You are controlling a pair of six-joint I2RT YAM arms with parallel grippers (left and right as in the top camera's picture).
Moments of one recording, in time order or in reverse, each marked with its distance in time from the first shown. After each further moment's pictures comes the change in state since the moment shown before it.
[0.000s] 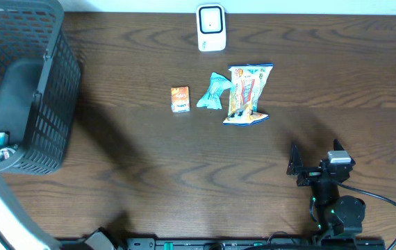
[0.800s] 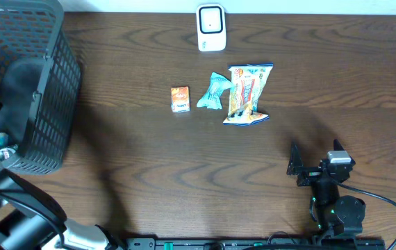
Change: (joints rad) left arm 0.001 0.382 0.000 -0.031 -0.381 0.057; right arm 0.000 0.000 0.000 0.000 0.000 0.000
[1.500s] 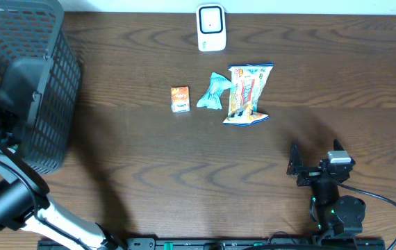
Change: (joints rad) left arm 0.000 0.244 0.000 0.043 -0.006 -0.024; right arm 0.000 0.000 0.000 0.000 0.000 0.000
